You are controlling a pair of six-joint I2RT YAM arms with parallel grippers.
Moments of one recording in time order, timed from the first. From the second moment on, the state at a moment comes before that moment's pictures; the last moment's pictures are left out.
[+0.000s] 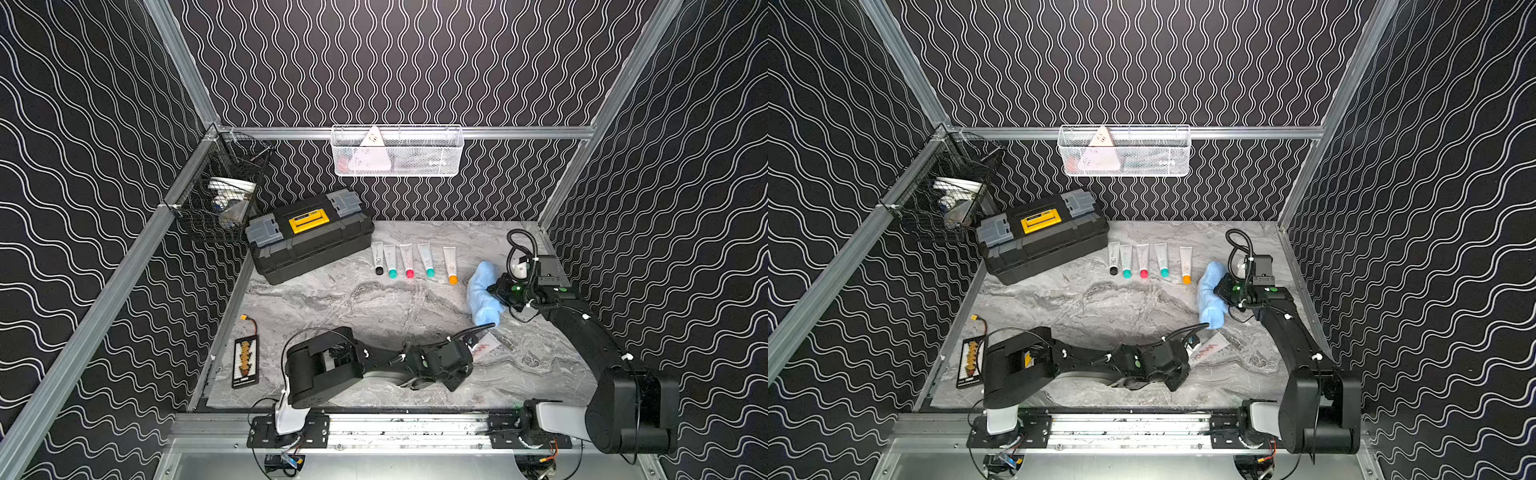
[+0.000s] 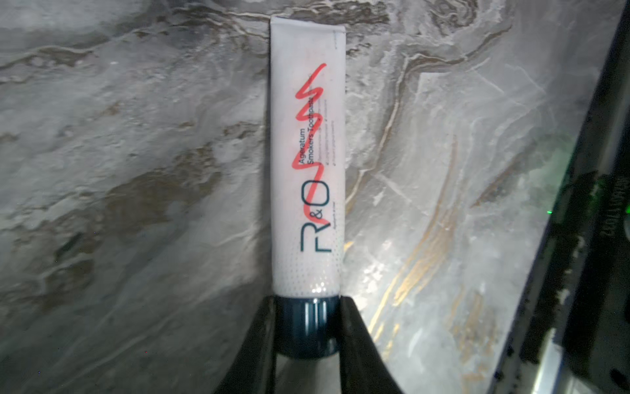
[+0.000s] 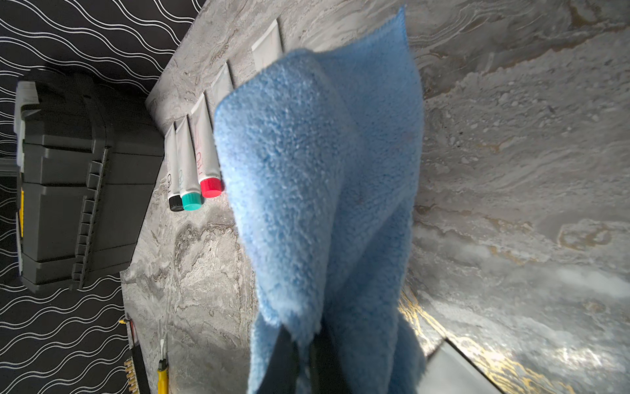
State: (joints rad) left arm -1.17 1.92 1.07 -0.01 -0.13 -0.32; right arm 0.00 1.30 0.90 -0.48 -0.35 0.61
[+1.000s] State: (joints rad) left arm -0.87 1.79 0.87 0.06 0.07 -0.18; right arm 0.11 1.39 1.03 -0.61 -0.25 0.47
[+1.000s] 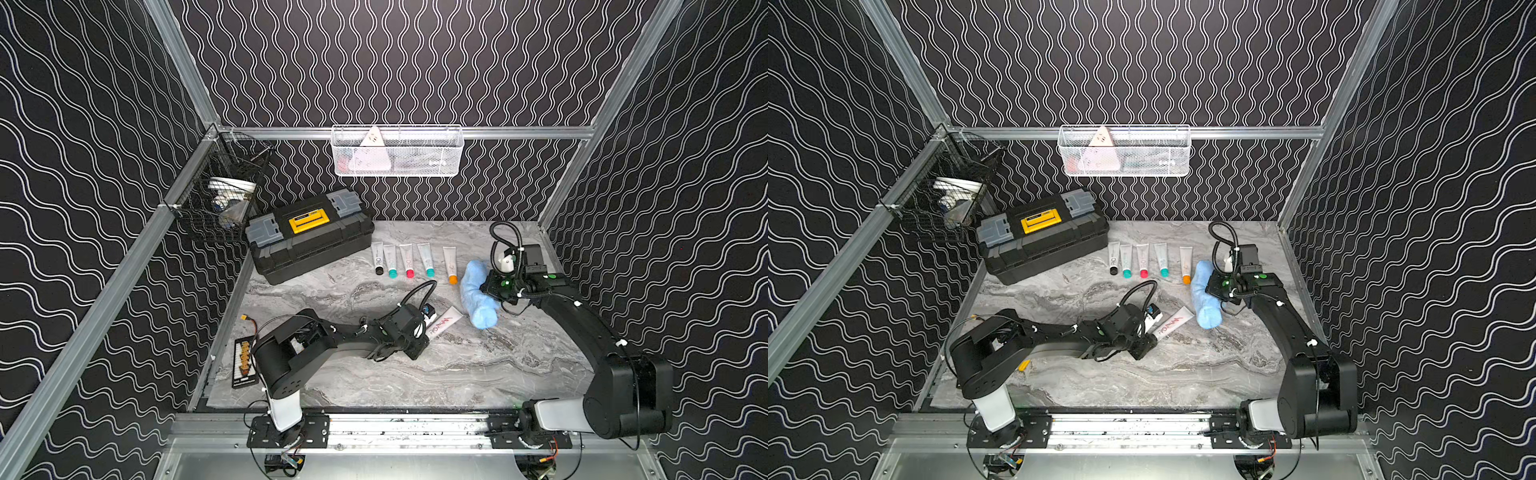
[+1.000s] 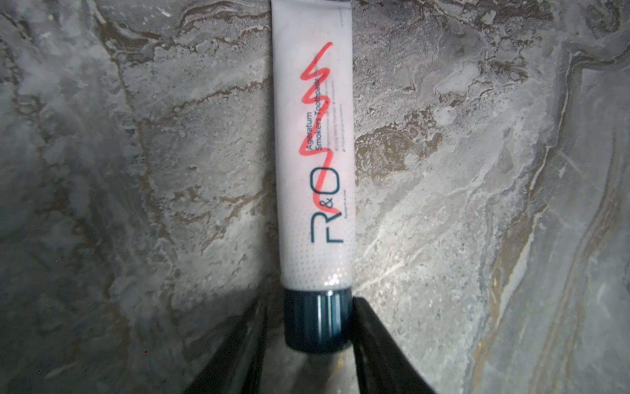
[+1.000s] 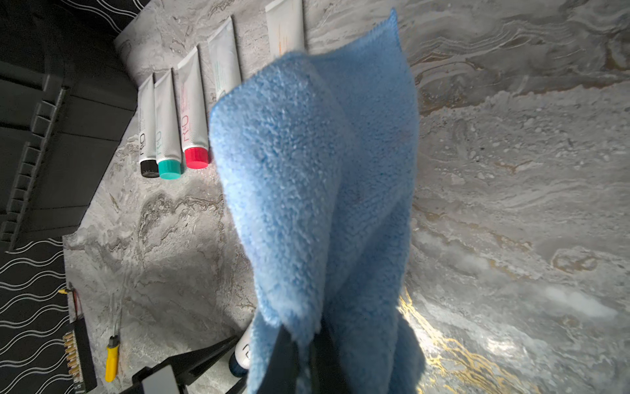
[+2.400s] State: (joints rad) left arm -0.85 1.82 0.87 0.10 0.17 -0.15; right arm 0.26 1.61 0.85 -0.45 -0.34 0.52
